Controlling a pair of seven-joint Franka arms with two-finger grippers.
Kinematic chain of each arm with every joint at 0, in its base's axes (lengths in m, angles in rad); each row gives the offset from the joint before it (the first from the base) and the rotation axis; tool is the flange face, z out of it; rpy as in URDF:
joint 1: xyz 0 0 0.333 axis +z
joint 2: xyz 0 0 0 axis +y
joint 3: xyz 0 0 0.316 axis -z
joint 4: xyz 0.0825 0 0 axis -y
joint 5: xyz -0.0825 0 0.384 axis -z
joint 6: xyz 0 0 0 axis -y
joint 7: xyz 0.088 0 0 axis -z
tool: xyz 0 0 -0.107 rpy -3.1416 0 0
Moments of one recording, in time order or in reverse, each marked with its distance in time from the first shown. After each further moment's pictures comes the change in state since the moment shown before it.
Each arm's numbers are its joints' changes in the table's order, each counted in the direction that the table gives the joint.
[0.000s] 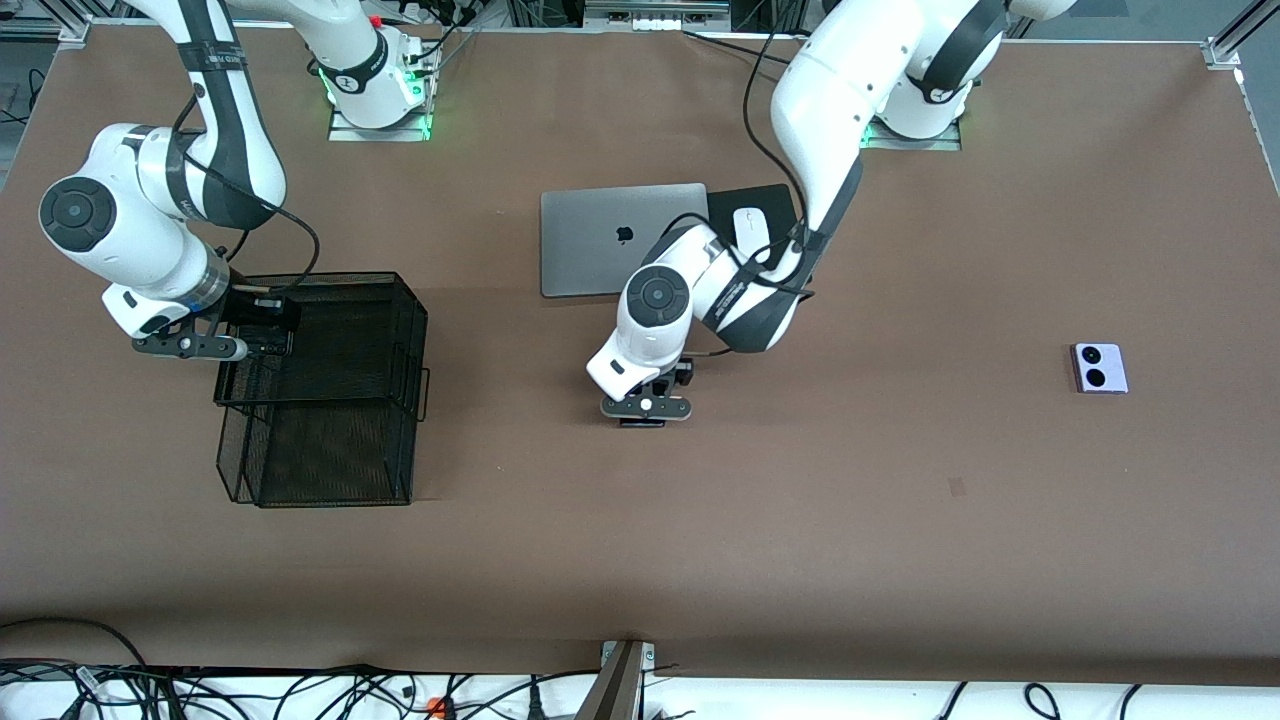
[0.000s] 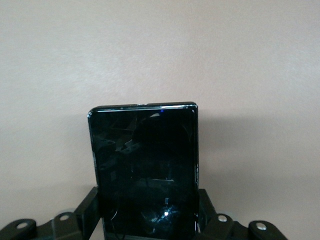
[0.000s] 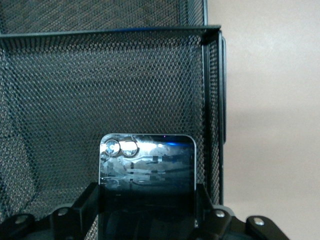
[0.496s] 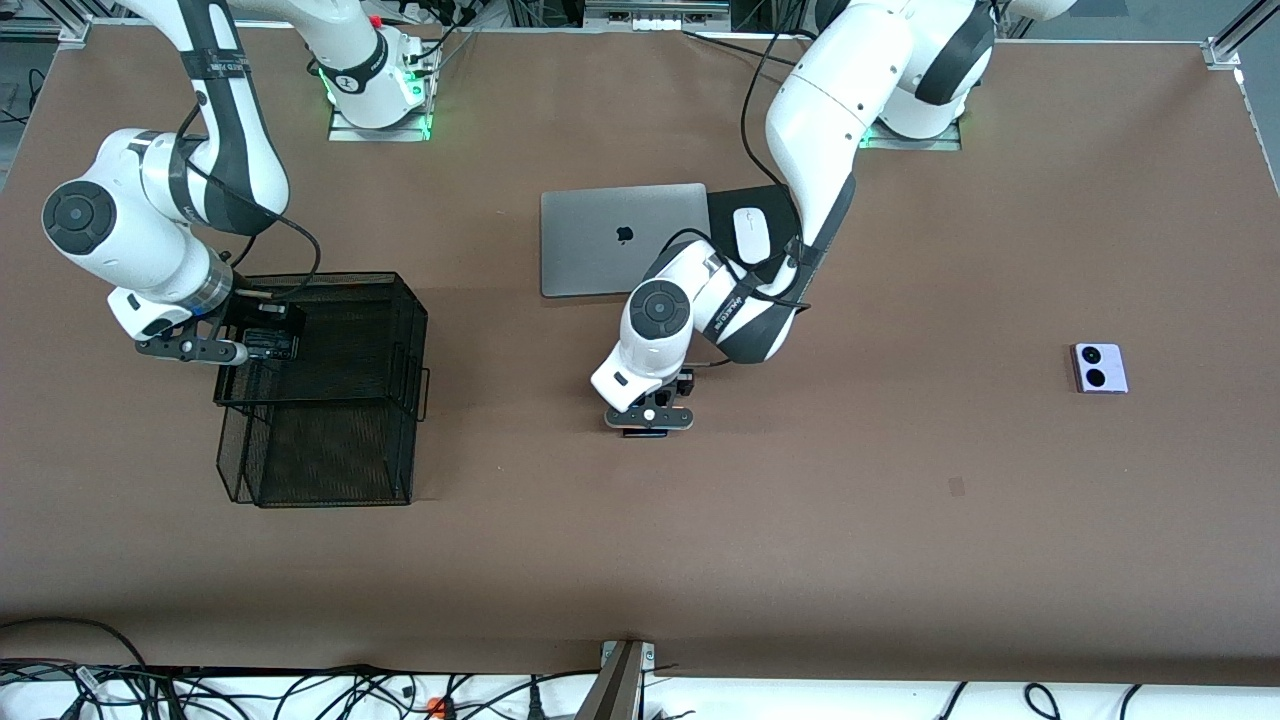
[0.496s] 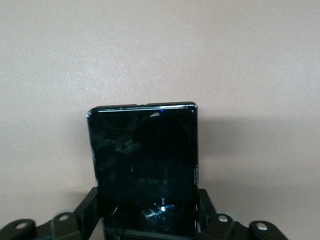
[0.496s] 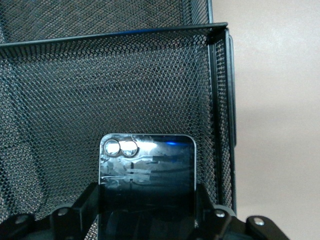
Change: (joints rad) left arm 0.000 0.034 -0.015 0.020 0.000 0.013 -0.017; right arm 0.000 0.020 0.000 0.000 -0.060 0.012 0.000
